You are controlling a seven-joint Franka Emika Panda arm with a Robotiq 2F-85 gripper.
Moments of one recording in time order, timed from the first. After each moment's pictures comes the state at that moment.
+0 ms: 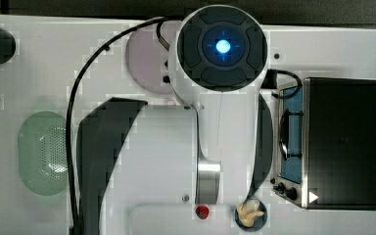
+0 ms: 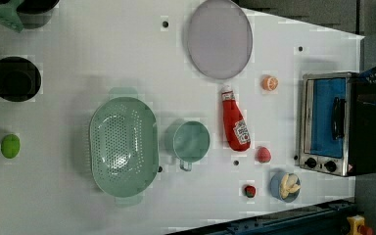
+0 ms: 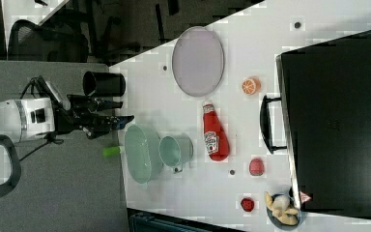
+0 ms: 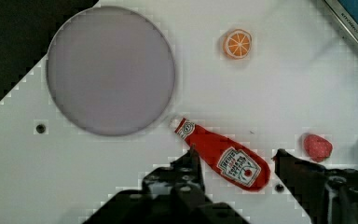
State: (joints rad) arm -0.03 -0.02 0.02 -1.78 0.01 0.19 -0.03
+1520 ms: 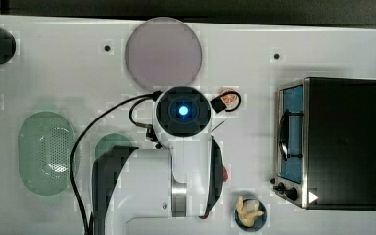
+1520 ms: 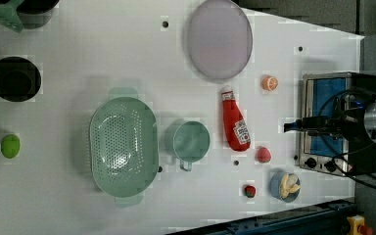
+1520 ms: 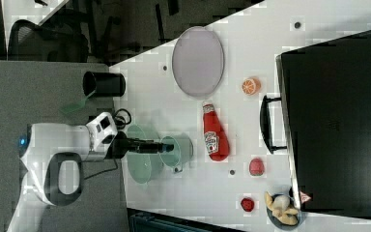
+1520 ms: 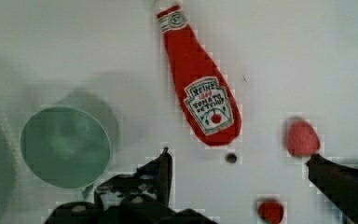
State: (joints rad) arm -0.11 -0.10 0.16 -2.22 0.05 0.41 -0.62
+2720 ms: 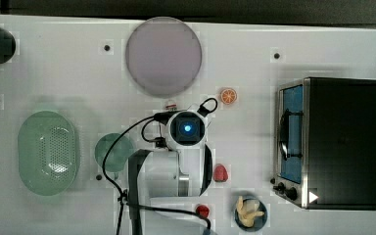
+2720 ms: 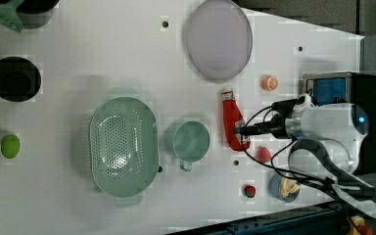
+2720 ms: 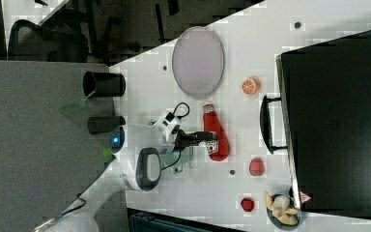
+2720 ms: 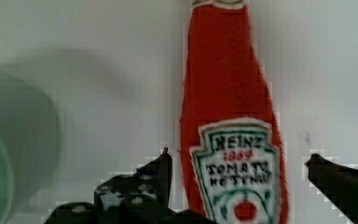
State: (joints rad) arm -0.12 0.27 0.18 -2.44 0.02 1.02 -0.90
